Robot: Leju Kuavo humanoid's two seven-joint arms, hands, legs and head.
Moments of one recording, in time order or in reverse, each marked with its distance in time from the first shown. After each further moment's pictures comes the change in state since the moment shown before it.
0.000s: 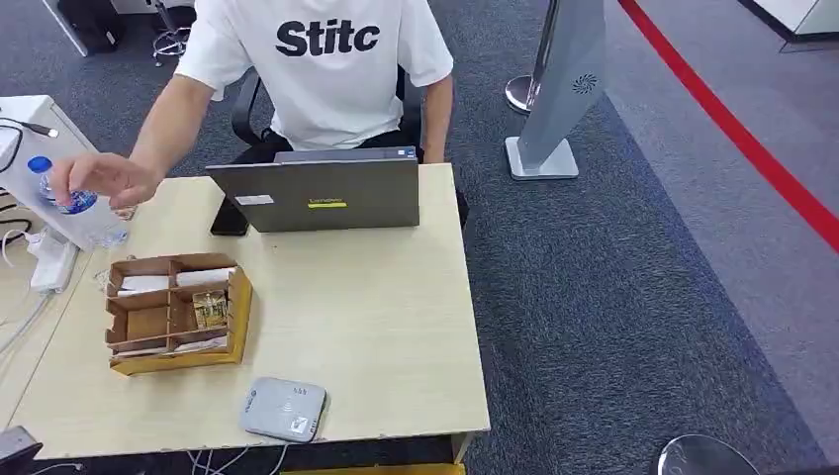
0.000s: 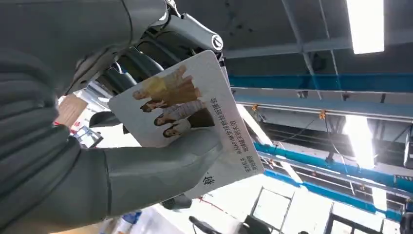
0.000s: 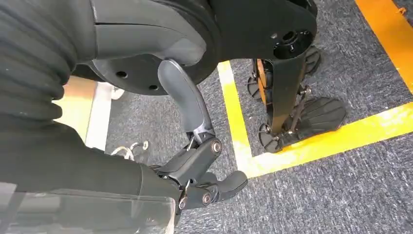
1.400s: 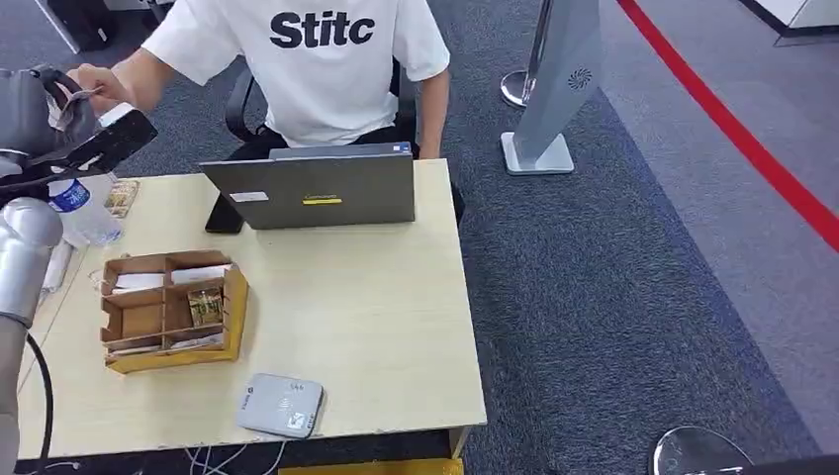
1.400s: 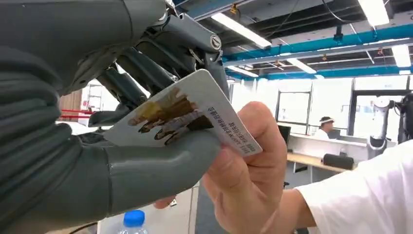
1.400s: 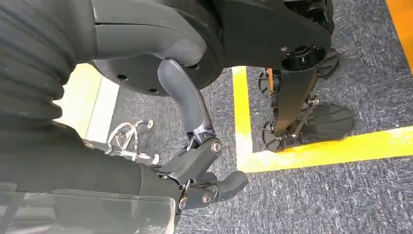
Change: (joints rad) left arm -1.291 0.043 -0.543 1.316 -0.266 -0.287 0.282; right arm -0.031 0.000 0.037 0.002 0.125 0.050 0.015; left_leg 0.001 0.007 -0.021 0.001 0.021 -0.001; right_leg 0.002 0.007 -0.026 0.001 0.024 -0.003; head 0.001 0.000
